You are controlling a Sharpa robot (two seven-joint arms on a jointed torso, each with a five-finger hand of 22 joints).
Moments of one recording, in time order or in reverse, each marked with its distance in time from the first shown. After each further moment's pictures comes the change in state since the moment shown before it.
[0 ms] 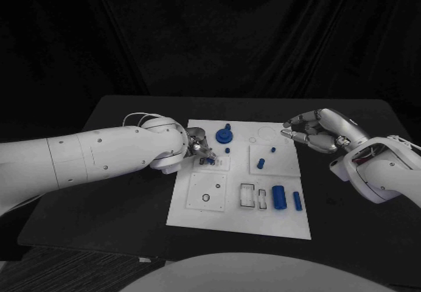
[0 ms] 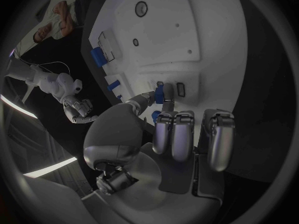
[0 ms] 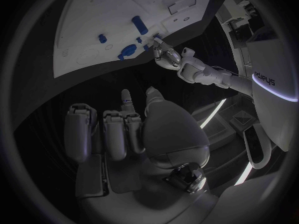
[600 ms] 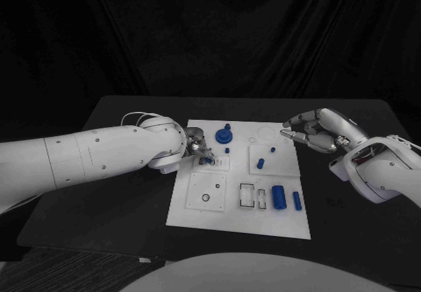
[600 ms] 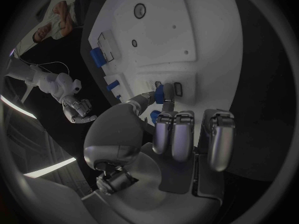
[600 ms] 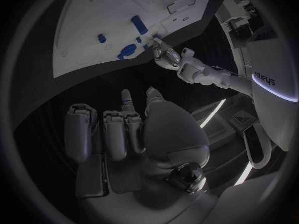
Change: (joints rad) left arm 0.005 -0.008 -0.002 0.003 0.001 0.006 -0.007; left_hand 0.005 0.005 -0.012 0.007 0.011 -0.004 -0.003 0.004 0.002 0.000 0.000 0.000 0.000 0.000 0.000 0.000 0.000 0.000 0.000 0.000 0.000 0.000; right arm 0.001 -0.001 0.000 0.003 0.000 0.001 0.000; right_hand 0.000 0.000 0.000 0.000 0.000 0.000 0.000 0.000 0.000 0.000 0.000 0.000 0.000 0.000 0.000 0.000 0.000 0.000 0.000 0.000 0.000 0.000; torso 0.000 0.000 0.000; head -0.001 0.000
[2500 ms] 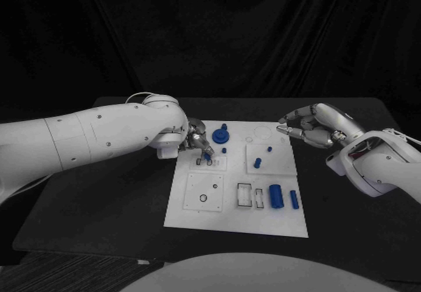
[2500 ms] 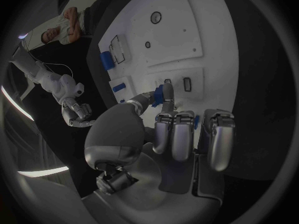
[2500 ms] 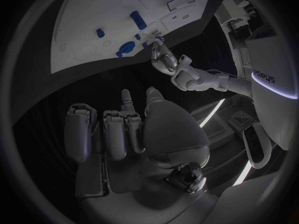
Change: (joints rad) left arm 0.086 0.077 0.000 -0.100 0.105 0.250 -0.028; left_hand 0.042 0.000 -0.052 0.014 0.023 0.014 -0.005 0.037 0.026 0.000 0.000 0.000 0.000 0.000 0.000 0.000 0.000 0.000 0.000 0.000 0.000 0.000; right arm 0.021 -0.002 0.000 0.004 0.000 0.013 0.002; right_hand 0.000 0.000 0.000 0.000 -0.003 0.000 0.000 0.000 0.001 0.000 0.000 0.000 0.000 -0.003 -0.003 0.000 0.000 0.000 0.001 0.001 0.000 0.000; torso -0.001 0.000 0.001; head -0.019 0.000
